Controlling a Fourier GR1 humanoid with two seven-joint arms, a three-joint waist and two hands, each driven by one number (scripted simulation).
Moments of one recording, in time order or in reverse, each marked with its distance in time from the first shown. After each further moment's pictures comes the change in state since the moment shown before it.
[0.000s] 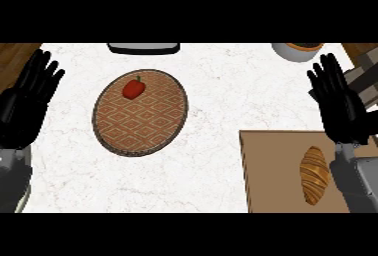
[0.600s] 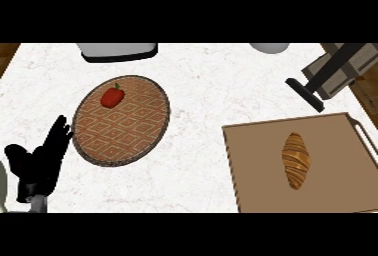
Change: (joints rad) left arm 0.291 -0.078 -0.086 0.119 -0.154 0.129 -0.022; right arm 0.268 -0.103 -0.373 0.013 0.176 -0.501 -0.034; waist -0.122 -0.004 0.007
